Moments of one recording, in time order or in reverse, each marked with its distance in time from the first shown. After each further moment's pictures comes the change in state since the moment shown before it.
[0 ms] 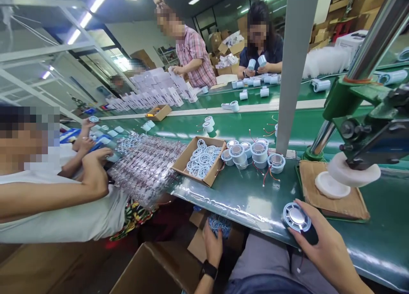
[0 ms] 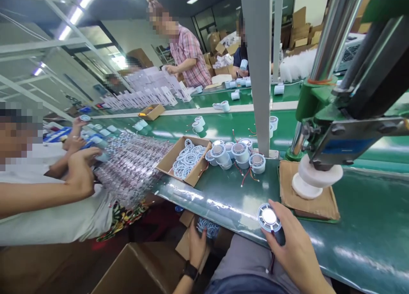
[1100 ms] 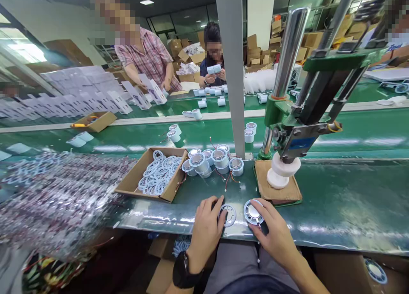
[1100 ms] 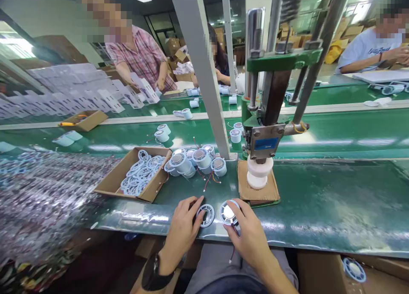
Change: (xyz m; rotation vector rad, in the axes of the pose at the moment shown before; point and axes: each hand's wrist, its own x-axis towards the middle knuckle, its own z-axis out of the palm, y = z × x) left_hand 0.044 0.193 -0.025 0.093 -0.436 0.852; right_hand -0.011 -0.008 0.005 0.190 -0.046 0.163
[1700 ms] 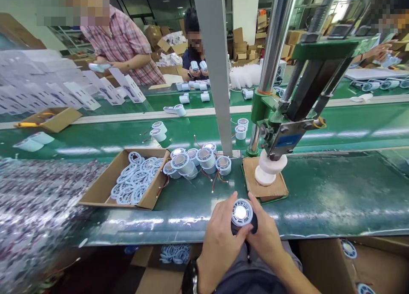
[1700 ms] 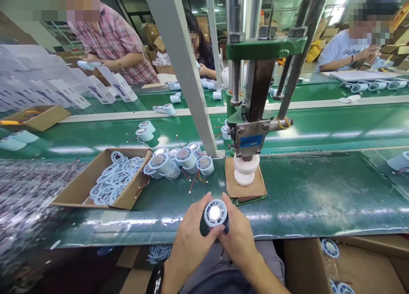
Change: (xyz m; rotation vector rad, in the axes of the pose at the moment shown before) left_hand 0.020 0.071 -0.003 -0.384 0.105 0.047; right_hand -0.011 -0.003 0.010 0.001 0.084 0.124
